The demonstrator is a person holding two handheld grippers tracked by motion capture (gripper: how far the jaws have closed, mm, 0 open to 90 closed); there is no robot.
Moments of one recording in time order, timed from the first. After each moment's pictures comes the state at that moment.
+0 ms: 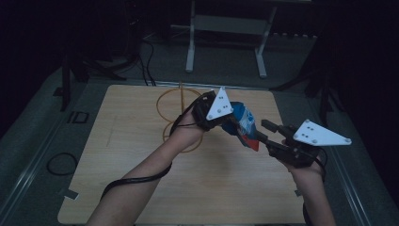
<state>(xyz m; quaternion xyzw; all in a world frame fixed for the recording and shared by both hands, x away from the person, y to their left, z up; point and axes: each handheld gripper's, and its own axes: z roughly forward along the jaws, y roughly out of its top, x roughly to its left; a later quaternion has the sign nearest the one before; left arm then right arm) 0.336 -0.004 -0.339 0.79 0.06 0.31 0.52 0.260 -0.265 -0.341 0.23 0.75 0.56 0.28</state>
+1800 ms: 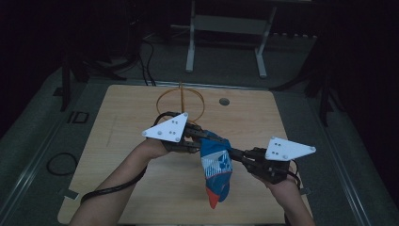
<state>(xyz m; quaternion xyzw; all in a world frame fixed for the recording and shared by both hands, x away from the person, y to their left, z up) 0.305 0.063 -0.360 0.72 -0.18 0.11 0.66 0.245 -0.215 -0.375 0.14 0.79 0.57 0.15</state>
